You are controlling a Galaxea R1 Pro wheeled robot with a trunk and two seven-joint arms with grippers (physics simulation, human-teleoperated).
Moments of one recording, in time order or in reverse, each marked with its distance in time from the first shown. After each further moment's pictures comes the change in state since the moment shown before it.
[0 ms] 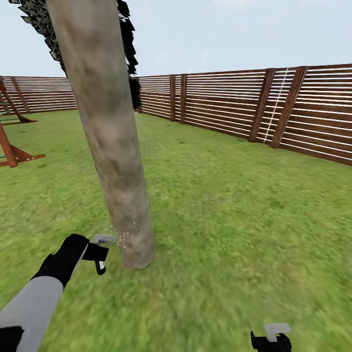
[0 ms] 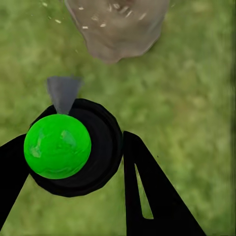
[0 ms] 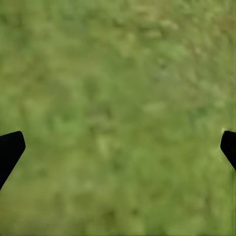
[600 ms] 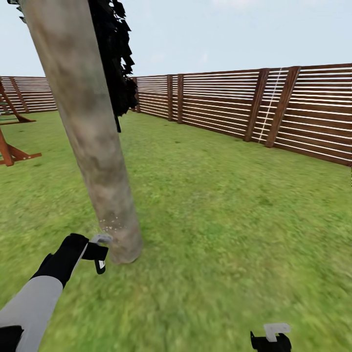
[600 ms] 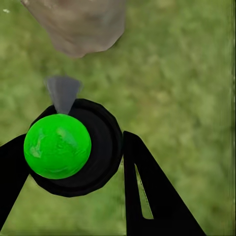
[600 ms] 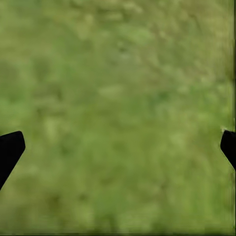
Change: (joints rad) left arm -0.003 0.003 0.001 -0.001 0.002 0.000 0.001; right arm 0.000 0.001 0.000 0.000 0.000 0.000 0.000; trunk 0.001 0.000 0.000
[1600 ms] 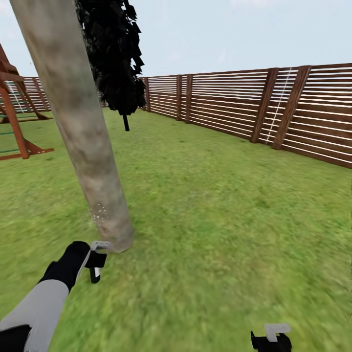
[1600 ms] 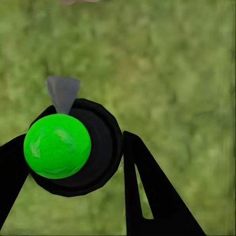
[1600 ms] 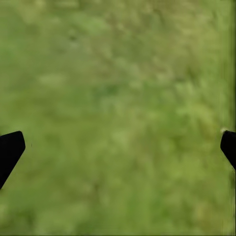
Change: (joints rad) left arm 0.010 -0.053 0.121 0.082 -0.002 -0.015 0.202; right arm 0.000 -0.002 0.000 -0.001 0.000 0.000 0.002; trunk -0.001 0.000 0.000
